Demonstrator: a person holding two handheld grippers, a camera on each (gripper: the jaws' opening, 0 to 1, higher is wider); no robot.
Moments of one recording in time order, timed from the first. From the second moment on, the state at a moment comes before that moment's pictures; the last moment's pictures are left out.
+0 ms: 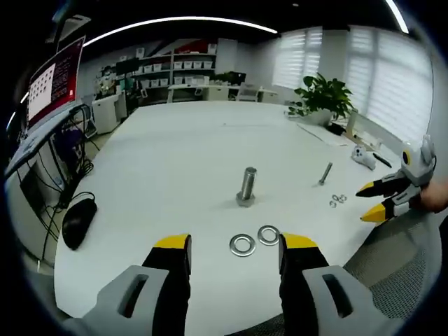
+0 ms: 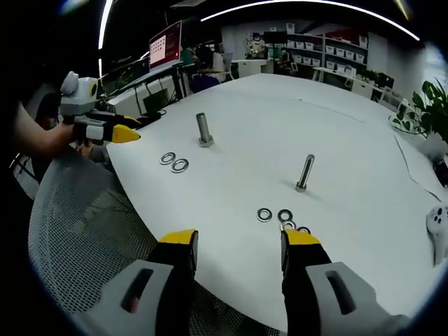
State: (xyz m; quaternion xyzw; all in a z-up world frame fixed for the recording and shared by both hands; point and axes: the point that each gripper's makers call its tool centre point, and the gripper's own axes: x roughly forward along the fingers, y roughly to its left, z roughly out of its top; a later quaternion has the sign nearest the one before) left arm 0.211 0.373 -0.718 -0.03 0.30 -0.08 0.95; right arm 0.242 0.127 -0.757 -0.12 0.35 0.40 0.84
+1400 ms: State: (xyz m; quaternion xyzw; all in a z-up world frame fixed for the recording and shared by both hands) left arm 0.208 0.373 -0.730 -0.03 0.32 -0.09 0.94; right arm 0.242 0.124 -0.760 -0.13 0.36 0.38 0.84
